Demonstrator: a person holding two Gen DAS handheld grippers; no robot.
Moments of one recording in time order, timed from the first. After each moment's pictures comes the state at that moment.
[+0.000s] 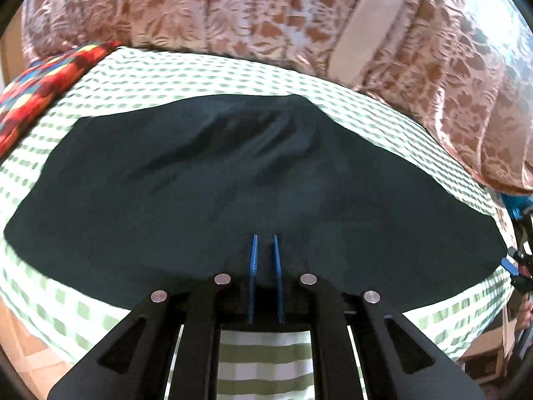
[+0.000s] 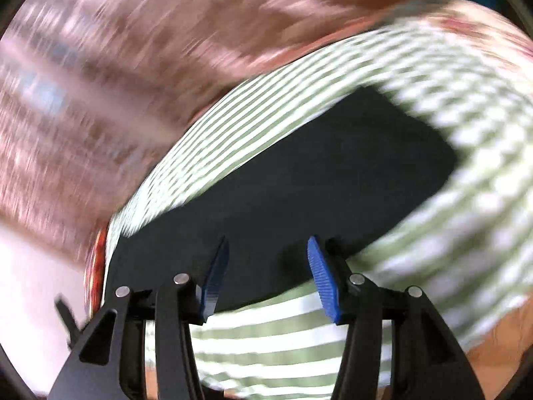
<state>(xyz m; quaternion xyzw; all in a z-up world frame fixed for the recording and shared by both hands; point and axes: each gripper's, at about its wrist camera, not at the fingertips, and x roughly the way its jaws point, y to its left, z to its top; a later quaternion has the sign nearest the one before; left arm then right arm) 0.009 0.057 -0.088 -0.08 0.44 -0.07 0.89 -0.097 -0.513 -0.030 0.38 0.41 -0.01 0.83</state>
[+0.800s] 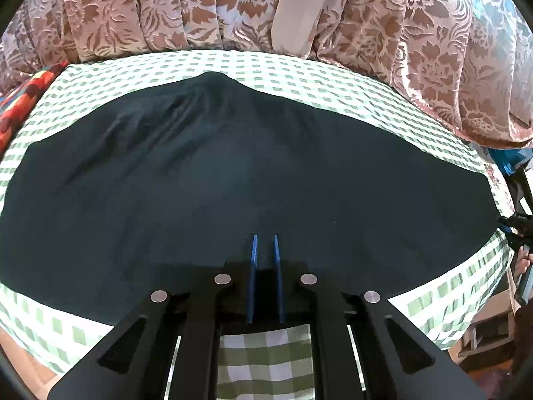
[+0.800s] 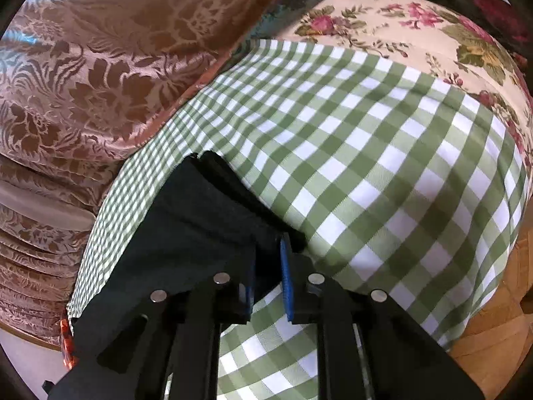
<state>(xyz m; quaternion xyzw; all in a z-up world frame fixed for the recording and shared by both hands) 0.012 -0.009 -0.099 -0.02 0.46 -0.12 0.88 -0.093 -0.607 -0.063 0.41 0.41 -0.17 0.80</state>
